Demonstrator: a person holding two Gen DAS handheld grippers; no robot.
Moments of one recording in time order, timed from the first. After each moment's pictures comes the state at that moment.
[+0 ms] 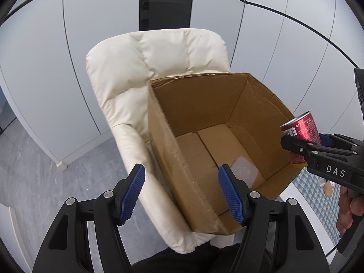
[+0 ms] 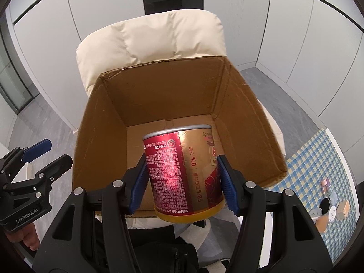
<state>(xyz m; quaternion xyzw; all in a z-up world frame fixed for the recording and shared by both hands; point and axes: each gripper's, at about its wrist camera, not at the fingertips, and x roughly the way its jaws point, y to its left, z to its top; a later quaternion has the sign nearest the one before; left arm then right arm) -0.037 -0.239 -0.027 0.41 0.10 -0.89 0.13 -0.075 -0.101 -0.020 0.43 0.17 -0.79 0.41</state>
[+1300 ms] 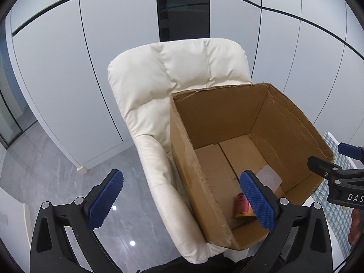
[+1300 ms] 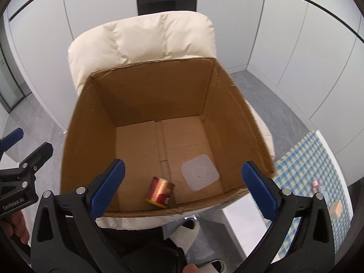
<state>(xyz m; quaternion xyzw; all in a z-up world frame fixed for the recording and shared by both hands) -0.044 -0.233 -0.023 0.39 0.07 -0.89 0.21 -0.088 -0.086 -0.018 0.41 0.18 -0.81 0.37</state>
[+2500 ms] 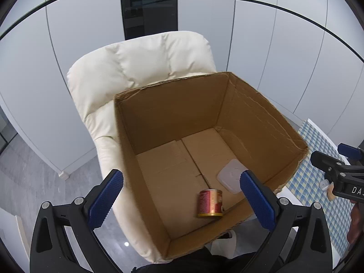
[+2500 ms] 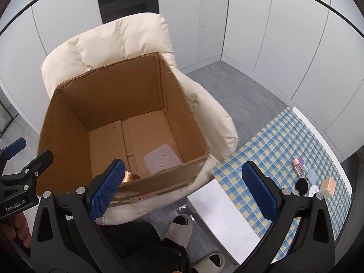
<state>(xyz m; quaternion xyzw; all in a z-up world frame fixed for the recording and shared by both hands) -0.084 -0.168 -0.026 0.41 0.06 -0.90 0.14 -0.133 -0.004 -0.020 0.43 0.14 -0.83 0.32</state>
